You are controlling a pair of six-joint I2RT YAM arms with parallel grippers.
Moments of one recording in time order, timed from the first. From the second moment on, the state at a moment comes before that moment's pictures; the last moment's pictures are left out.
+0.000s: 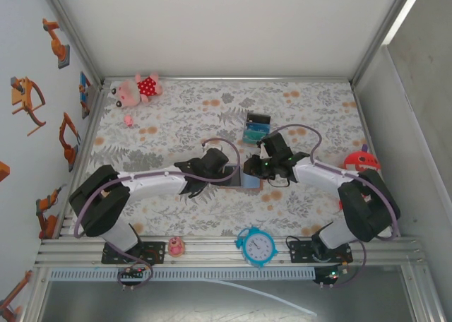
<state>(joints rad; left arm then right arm) -0.98 1.60 0.86 -0.24 -0.37 -0.57 0.57 1.49 0.75 -0.21 -0.38 0.73</state>
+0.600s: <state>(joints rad) -0.93 1.71 0.89 -0.21 -0.26 -0.57 0.58 1.57 0.74 -0.12 -0.40 0.77</state>
